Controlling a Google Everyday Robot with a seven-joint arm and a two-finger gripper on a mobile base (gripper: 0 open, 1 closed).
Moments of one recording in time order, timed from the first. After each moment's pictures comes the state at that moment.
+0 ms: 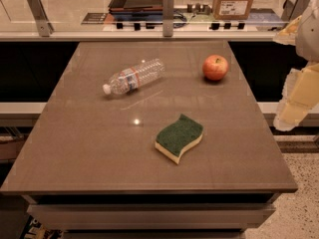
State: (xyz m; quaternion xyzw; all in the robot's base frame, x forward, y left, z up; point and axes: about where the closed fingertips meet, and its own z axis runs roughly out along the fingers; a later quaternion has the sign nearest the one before) arm 0.438 -0.212 0.992 -0.60 0.78 -0.05 0.18
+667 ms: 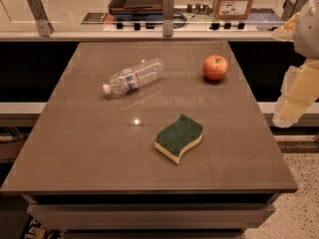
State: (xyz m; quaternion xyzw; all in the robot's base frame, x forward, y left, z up) arm 0.443 -0.210 0.995 -0.61 0.77 -0.06 0.18
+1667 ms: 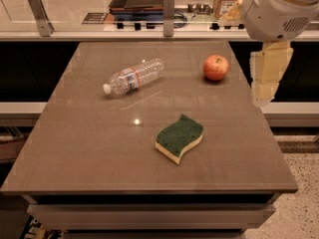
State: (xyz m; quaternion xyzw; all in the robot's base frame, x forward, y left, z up) arm 0.481 -0.155 1.001 -0.76 0.63 -0.10 0.15
